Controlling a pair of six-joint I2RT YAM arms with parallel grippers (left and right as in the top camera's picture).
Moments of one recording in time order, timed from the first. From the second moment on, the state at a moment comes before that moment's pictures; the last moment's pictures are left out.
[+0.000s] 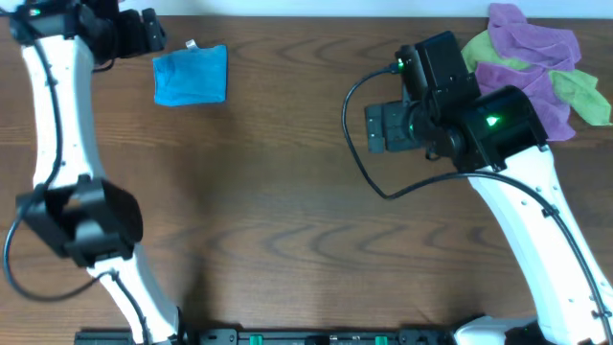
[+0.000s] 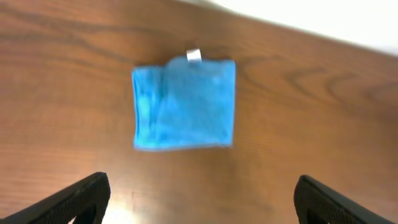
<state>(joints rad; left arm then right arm) 0.21 2.06 2.24 -1.19 0.31 -0.01 0.45 1.54 1.78 -1.31 0.20 0.27</state>
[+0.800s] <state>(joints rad) 0.10 0.90 1.49 -1.35 0.28 0.00 0.45 0.72 1.37 -1.43 0.37 0.31</state>
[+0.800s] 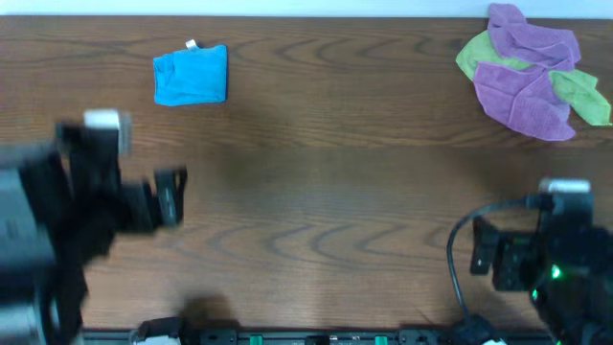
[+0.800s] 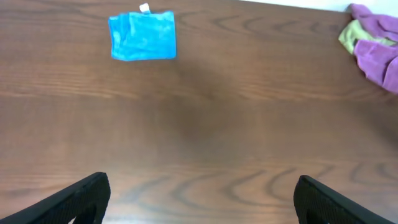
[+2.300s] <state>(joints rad) 0.02 0.46 1.20 -1.09 0.15 0.02 0.45 0.63 1.18 -1.38 0.33 0.33</state>
